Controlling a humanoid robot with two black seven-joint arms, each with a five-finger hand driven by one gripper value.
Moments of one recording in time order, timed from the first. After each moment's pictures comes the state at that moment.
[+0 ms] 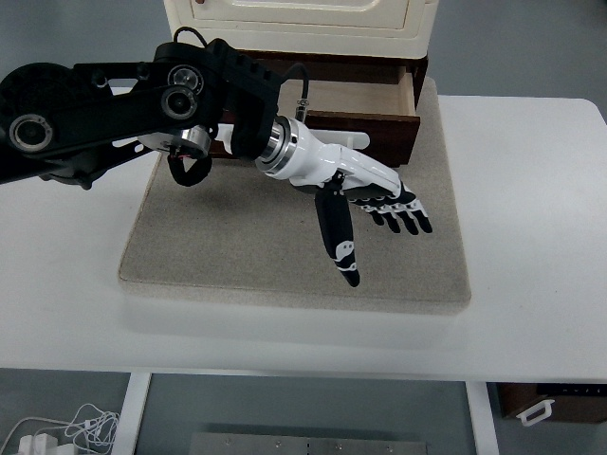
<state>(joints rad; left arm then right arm) -1.45 0.40 -0.18 -1.43 0.56 -0.54 0.42 -0.01 0.00 -0.01 0.17 -0.04 -0.05 0.03</state>
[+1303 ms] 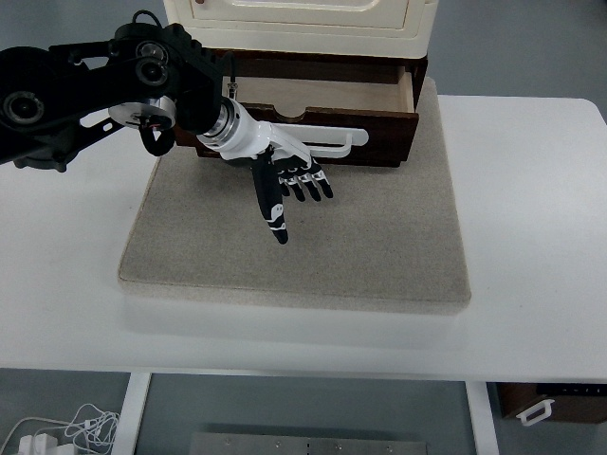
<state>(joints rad) -1.44 0.42 -0.16 -1.23 0.54 -0.56 0.61 -0.01 0.00 -0.01 0.17 -0.04 -0.05 0.03</state>
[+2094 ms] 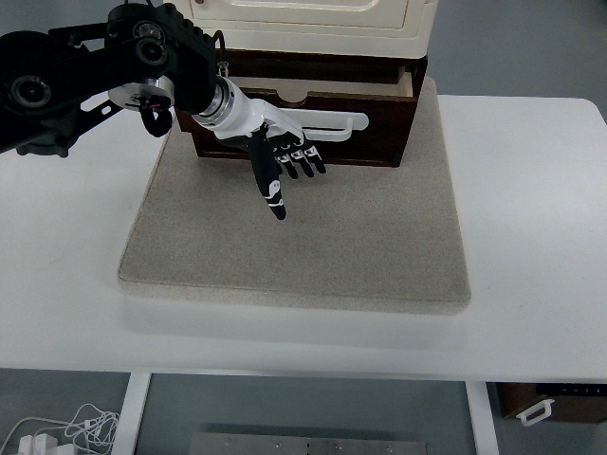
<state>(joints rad) -1.45 0.40 -0.17 -1.13 0.57 -0.56 0.61 -0.01 0.00 -0.01 0.17 -0.04 -0.05 0.03</state>
